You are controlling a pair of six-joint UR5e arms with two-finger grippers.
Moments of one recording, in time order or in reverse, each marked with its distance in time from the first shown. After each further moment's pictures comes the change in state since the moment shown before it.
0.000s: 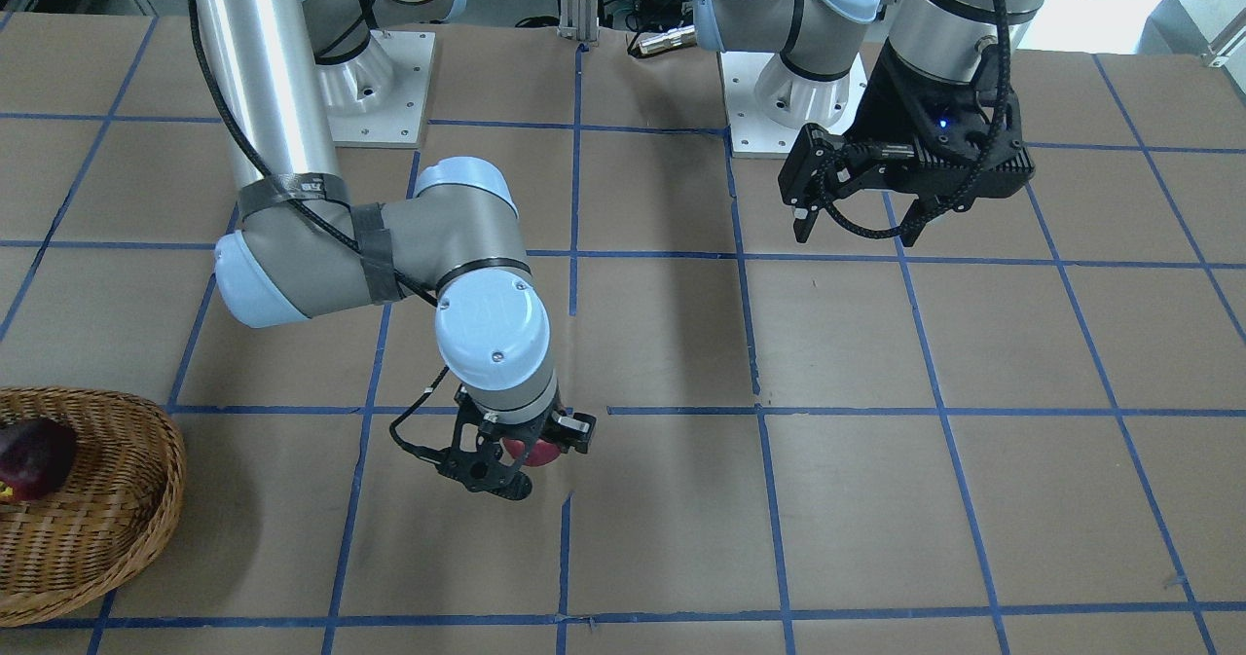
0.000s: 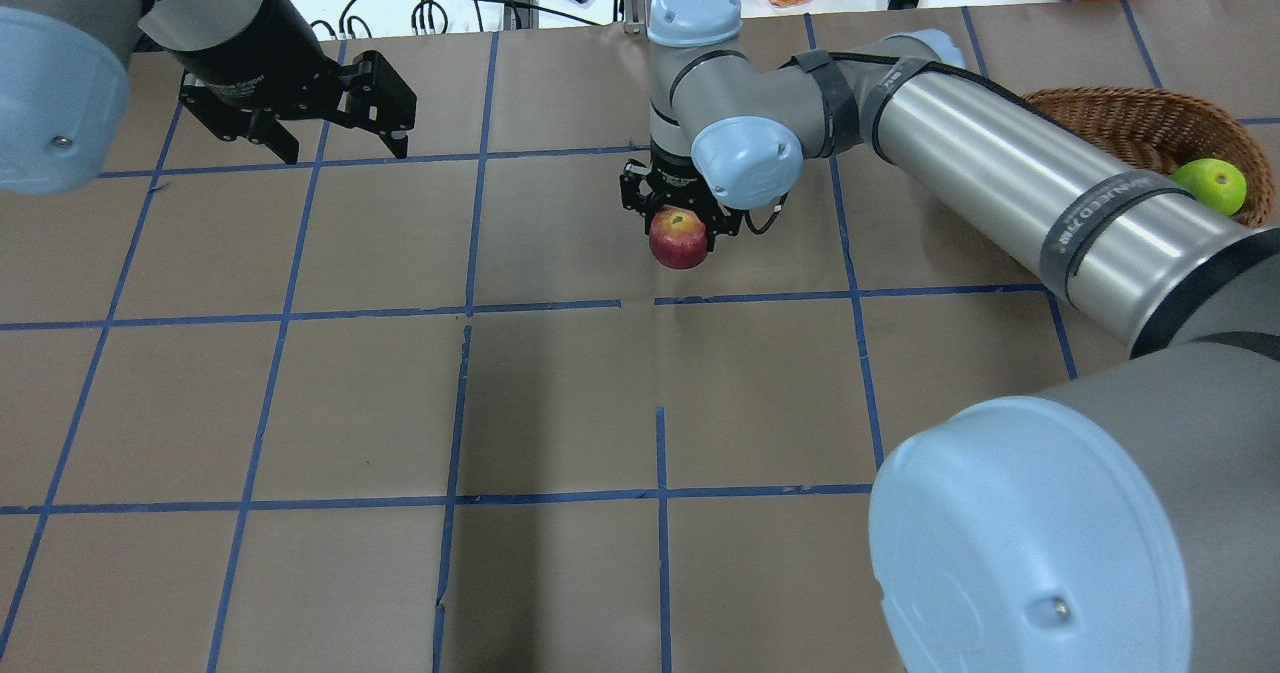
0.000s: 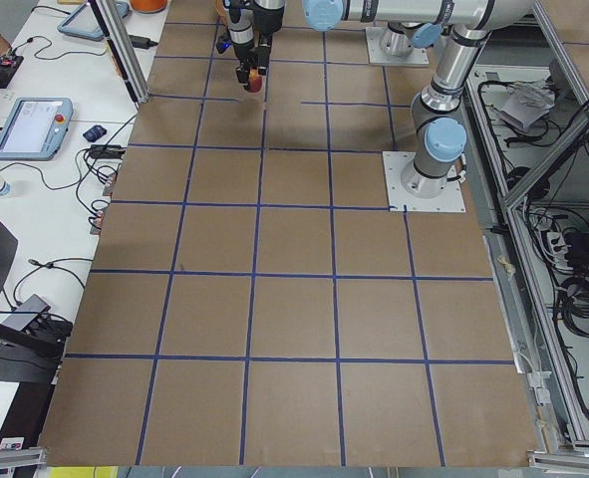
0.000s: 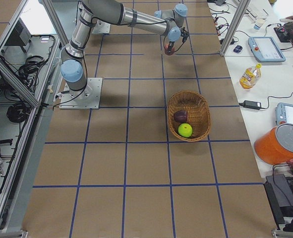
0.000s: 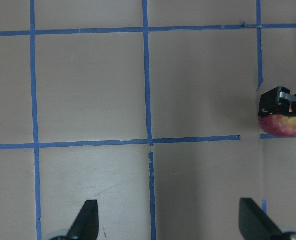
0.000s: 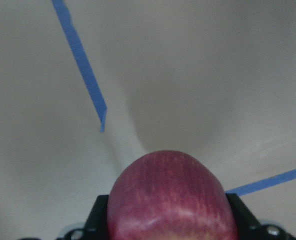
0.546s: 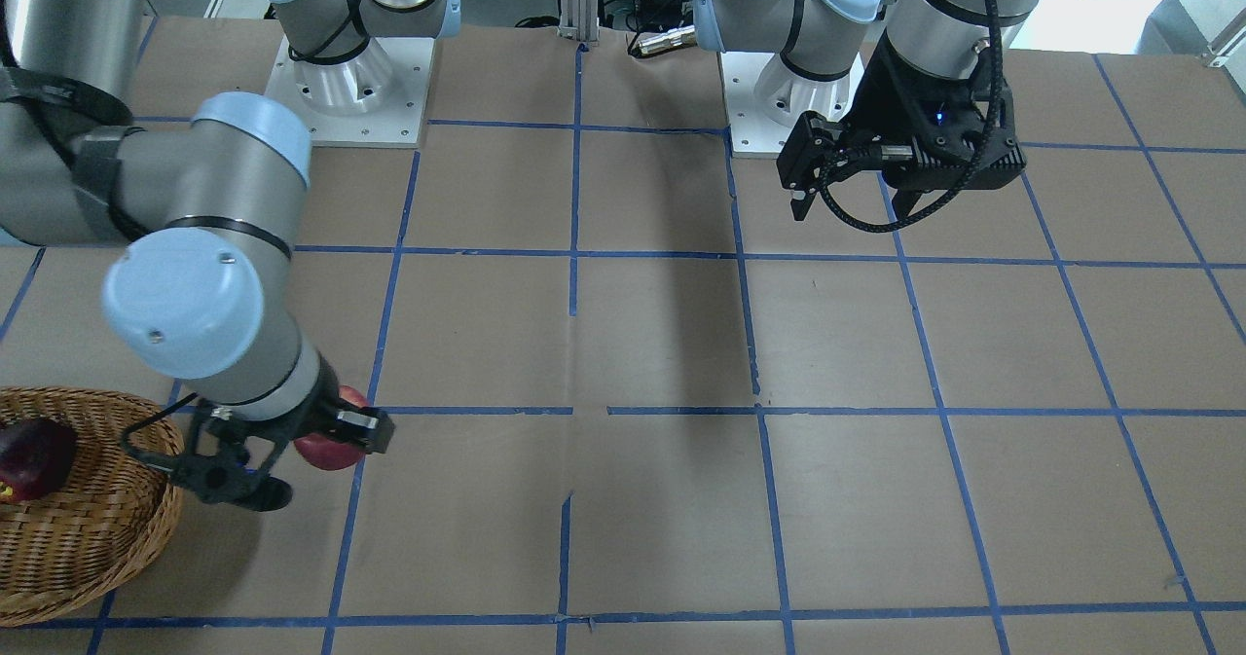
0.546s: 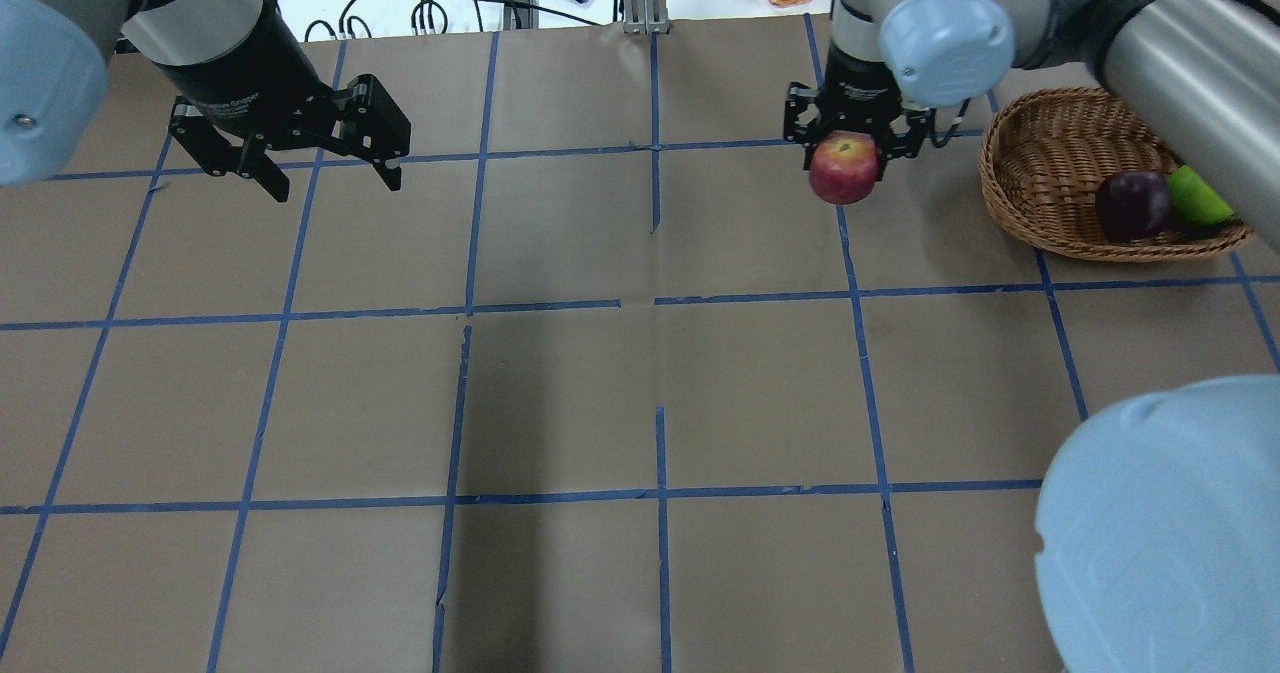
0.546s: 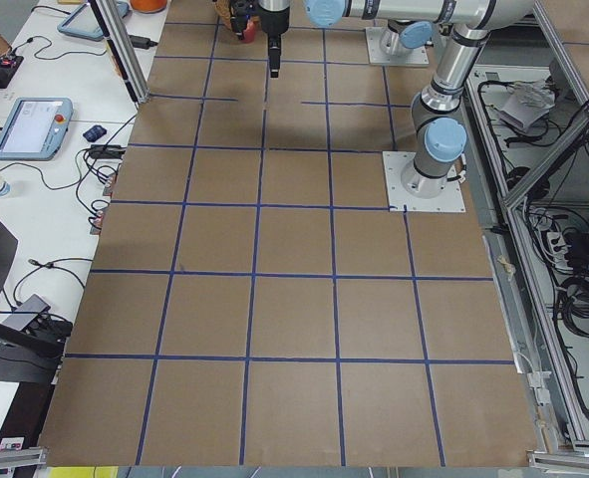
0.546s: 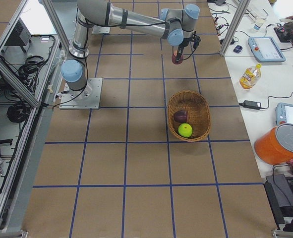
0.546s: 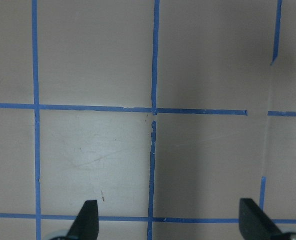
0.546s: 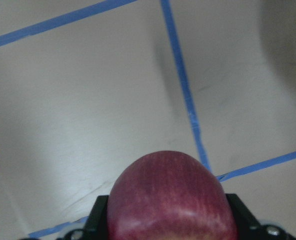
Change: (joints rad) left arm 0.001 0.005 0.014 -0.108 0.007 -0.043; right arm -0.269 -0.132 0.005 0.144 -0.109 -0.355
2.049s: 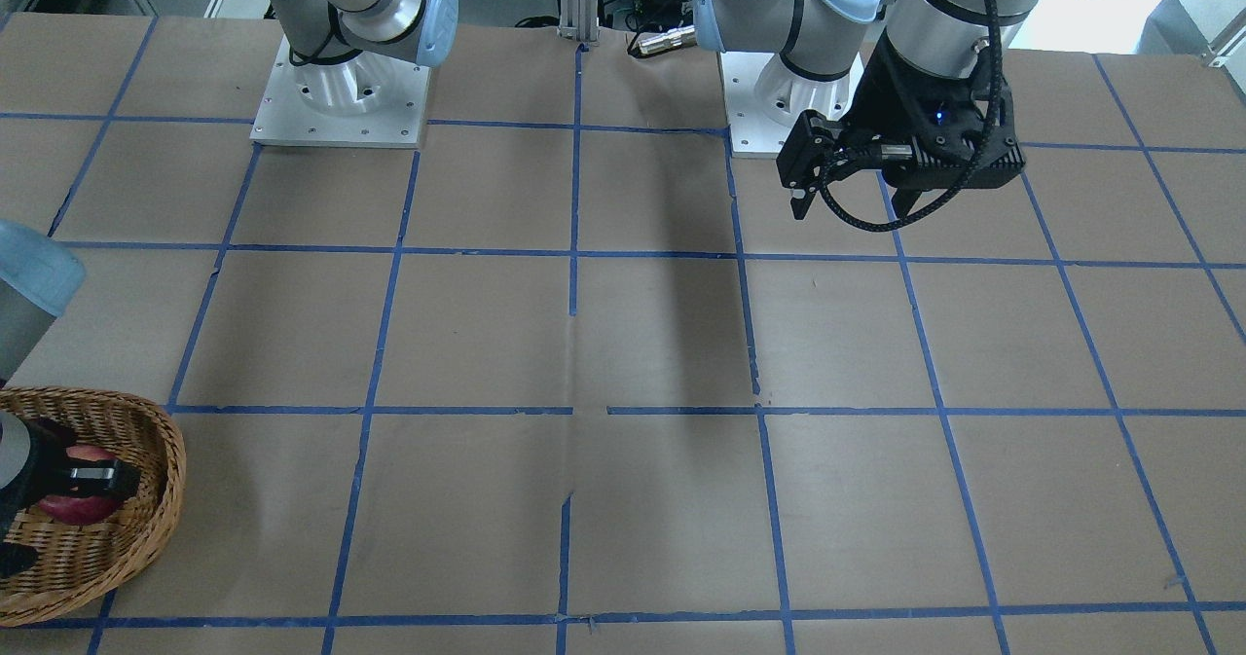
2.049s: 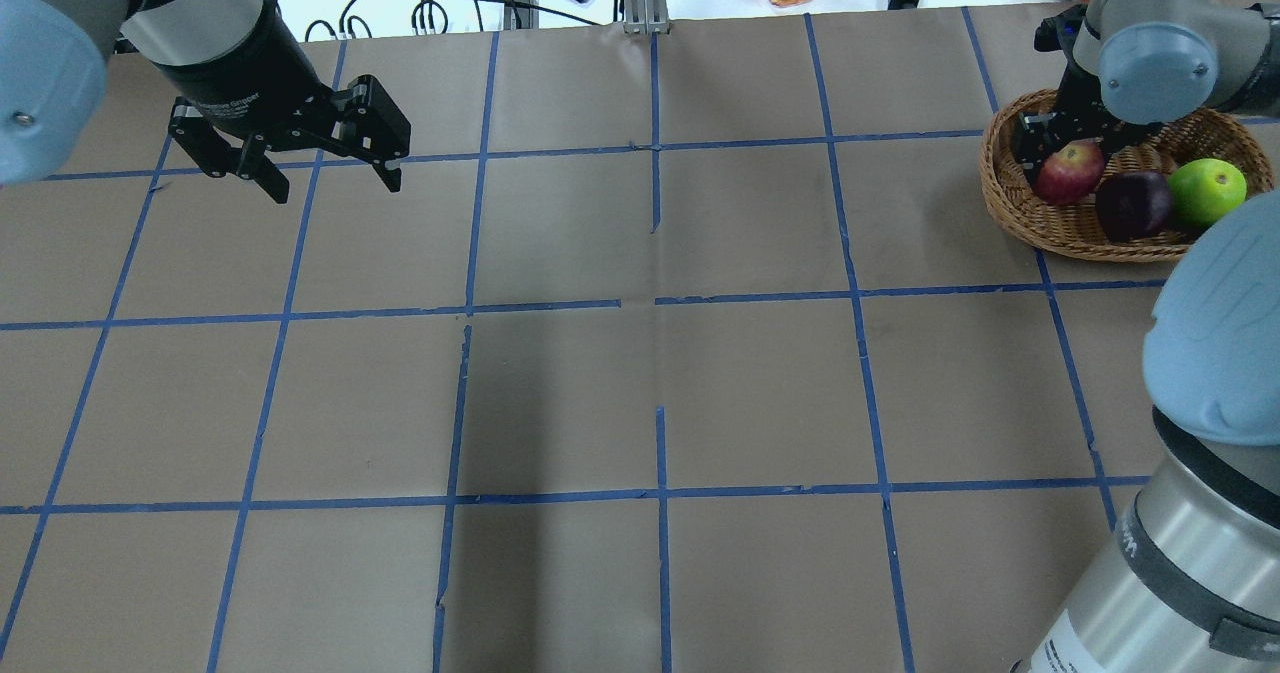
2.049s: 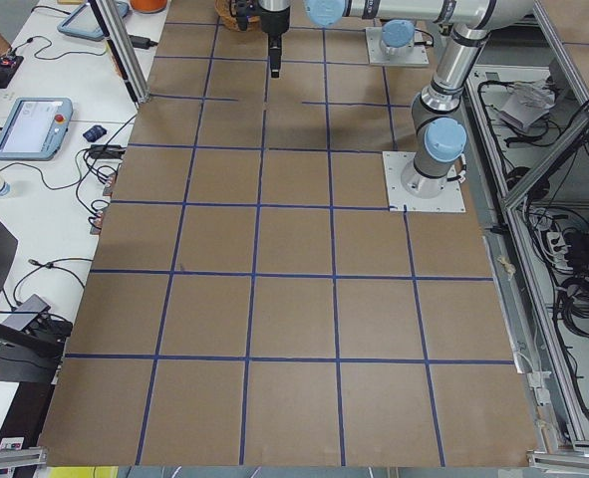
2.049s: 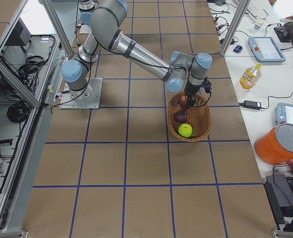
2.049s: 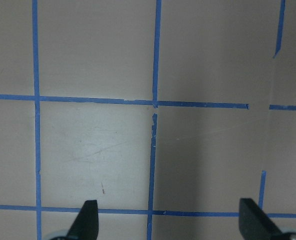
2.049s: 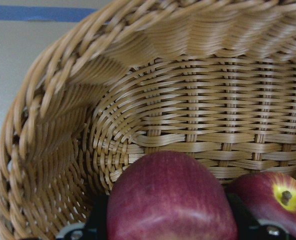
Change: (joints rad) left arm 0.000 -0.002 0.002 -0.003 0.014 0.000; right arm -0.311 0.159 0.016 -0.204 -0.126 -0.578
